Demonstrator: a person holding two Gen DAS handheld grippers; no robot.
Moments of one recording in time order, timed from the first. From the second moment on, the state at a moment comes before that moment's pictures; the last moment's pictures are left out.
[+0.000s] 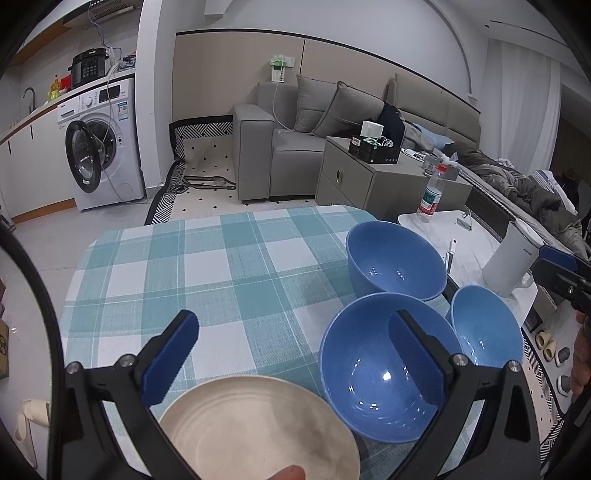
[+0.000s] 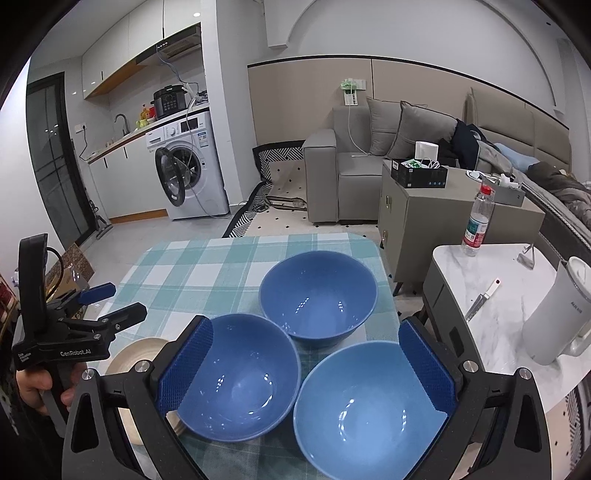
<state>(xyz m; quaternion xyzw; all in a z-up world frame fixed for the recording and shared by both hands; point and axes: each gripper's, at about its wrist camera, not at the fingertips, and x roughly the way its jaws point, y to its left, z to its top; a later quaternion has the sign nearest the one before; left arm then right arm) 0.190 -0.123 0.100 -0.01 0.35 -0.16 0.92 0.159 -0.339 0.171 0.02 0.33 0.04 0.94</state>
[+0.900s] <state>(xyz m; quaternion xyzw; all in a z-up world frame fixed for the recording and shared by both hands) 0.257 -0.171 0.095 0.02 0.38 -0.18 0.91 0.236 -0.376 0.148 0.04 0.37 0.02 0.93</state>
